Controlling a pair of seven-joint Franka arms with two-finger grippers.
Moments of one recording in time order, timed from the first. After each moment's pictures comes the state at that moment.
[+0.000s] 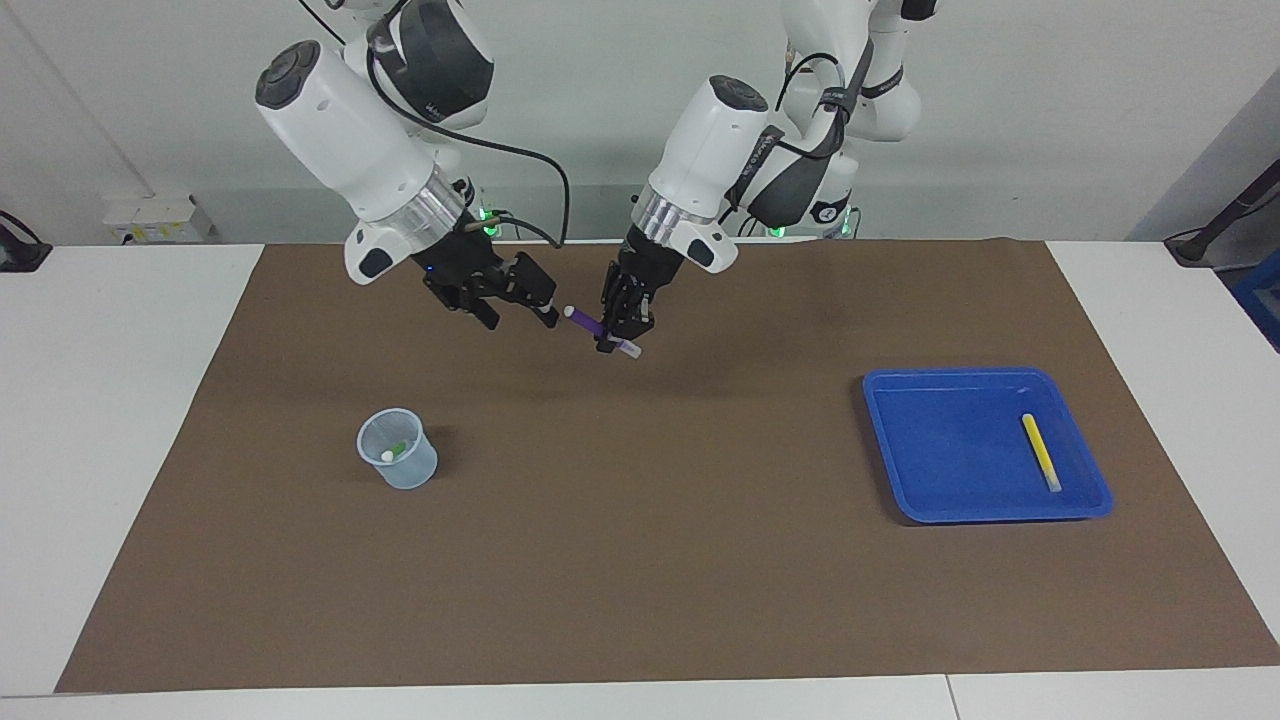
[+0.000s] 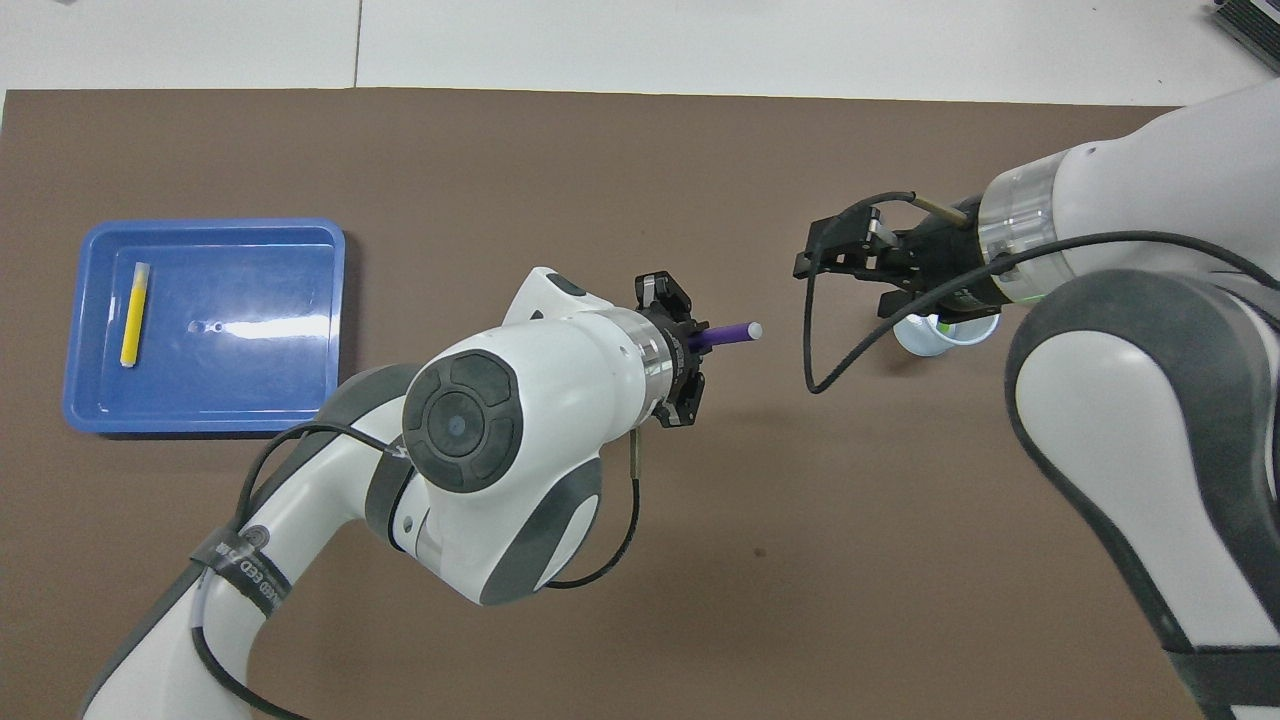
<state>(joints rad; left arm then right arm) -0.44 0.17 -0.30 -1.84 -0.20 2.50 -2.19 0.10 0.10 0.11 -1.66 0.37 1.88 0.33</state>
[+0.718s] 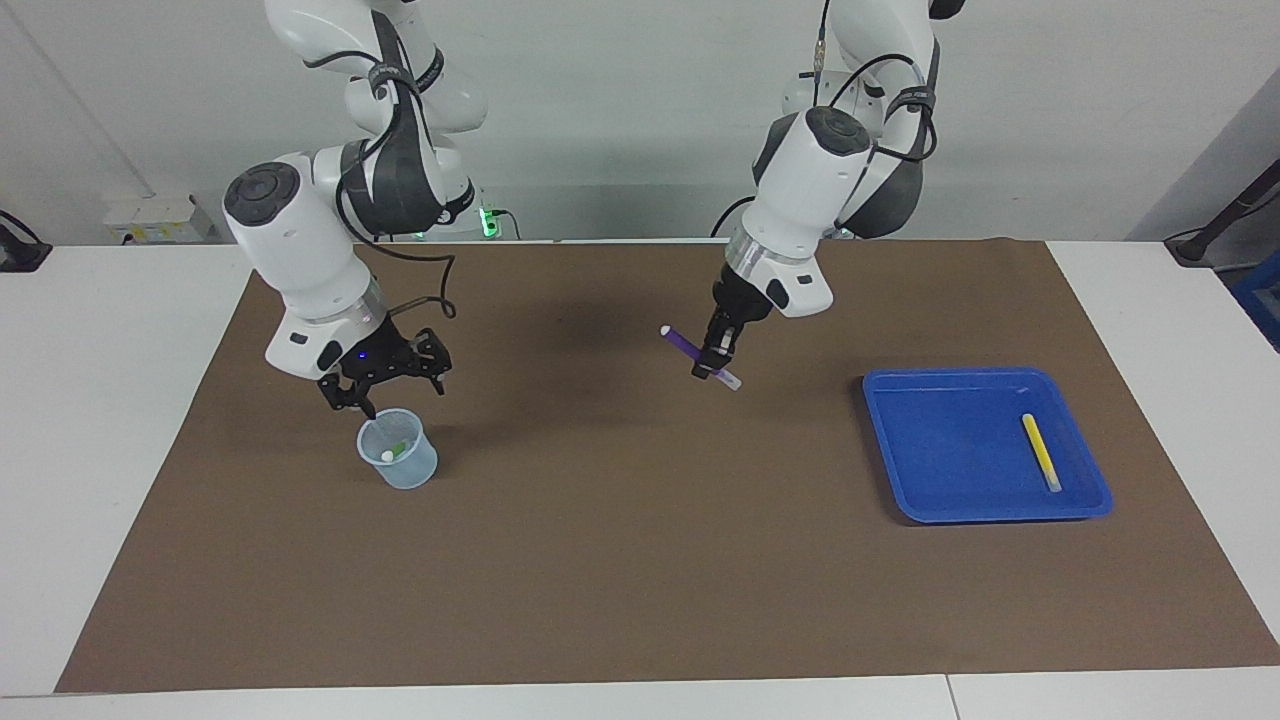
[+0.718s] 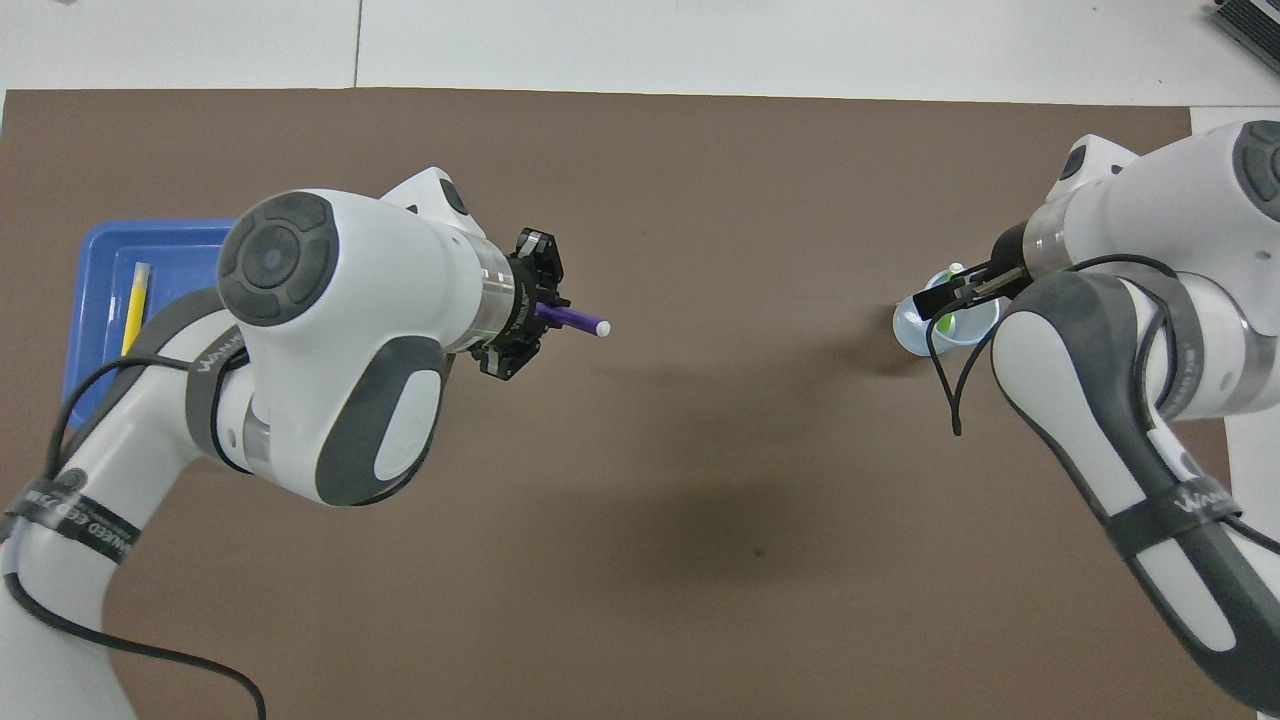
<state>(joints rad) -0.21 0.16 -0.29 -1.79 -0.20 2.17 -1.49 -0.03 0.21 0.10 -1.80 0.03 2.07 -0.33</state>
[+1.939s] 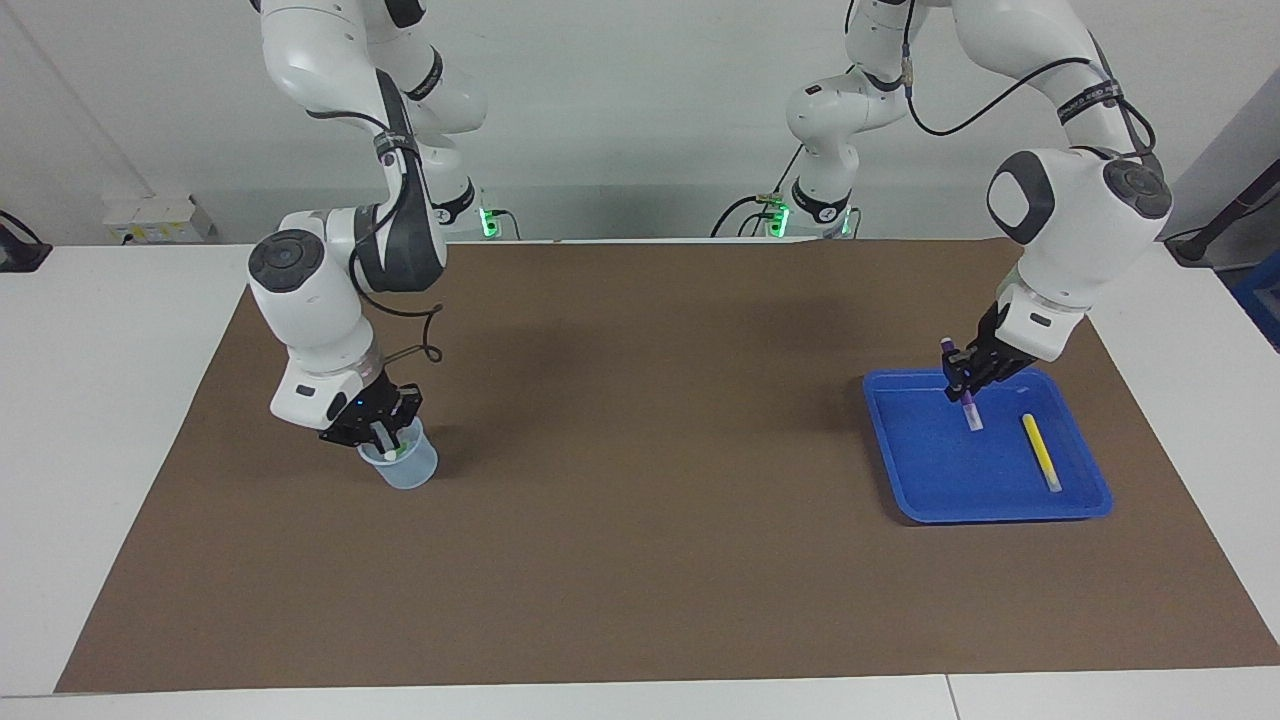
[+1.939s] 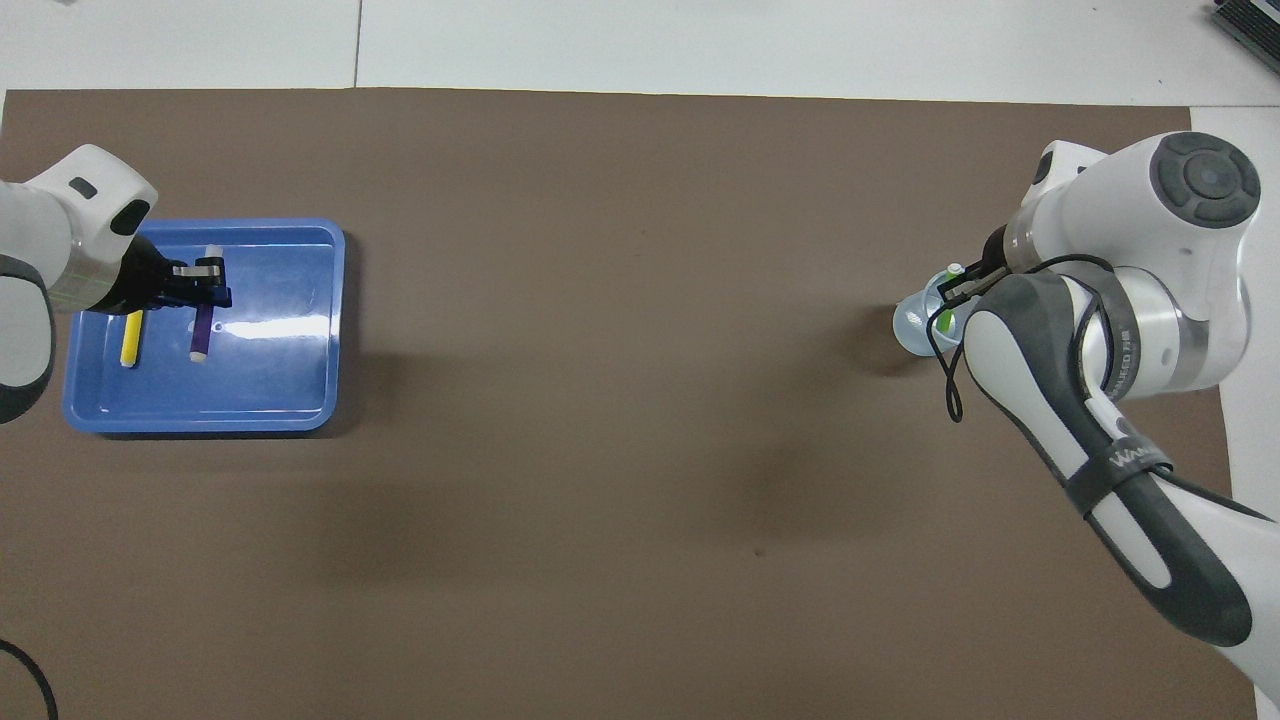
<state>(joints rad) 0.28 0.16 -0.28 -1.86 -0.01 2.10 -0.03 -0.04 0.29 0.11 -1.79 -0.08 2.14 -0.34</state>
